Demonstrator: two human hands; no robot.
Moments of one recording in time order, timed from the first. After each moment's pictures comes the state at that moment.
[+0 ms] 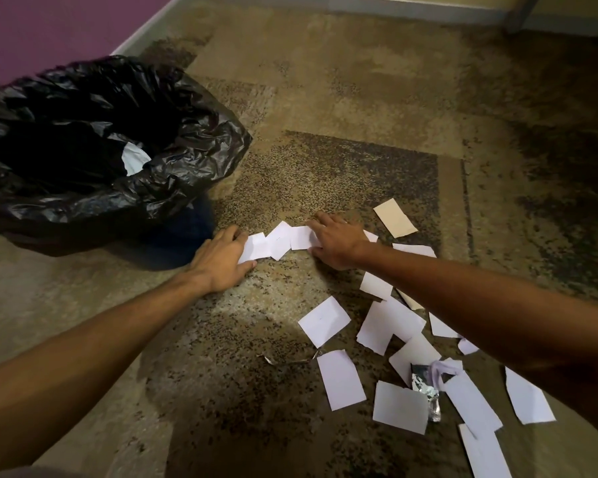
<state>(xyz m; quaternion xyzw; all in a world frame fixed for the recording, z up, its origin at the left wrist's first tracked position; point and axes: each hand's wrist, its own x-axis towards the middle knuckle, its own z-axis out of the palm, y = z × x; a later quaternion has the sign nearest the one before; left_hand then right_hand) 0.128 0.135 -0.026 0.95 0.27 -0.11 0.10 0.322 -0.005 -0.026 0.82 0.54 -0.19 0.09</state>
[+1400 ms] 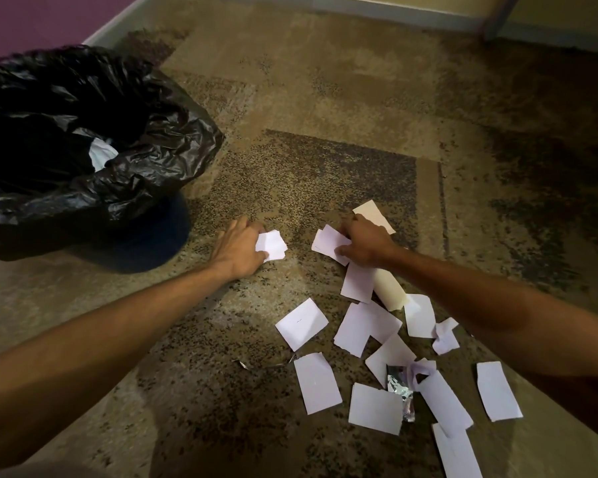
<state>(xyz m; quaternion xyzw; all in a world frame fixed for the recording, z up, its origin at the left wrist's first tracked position) 0.189 0.101 -0.034 0.93 0.32 -0.05 0.18 0.372 -0.059 -0.025 0.89 0.40 -0.21 -0.02</state>
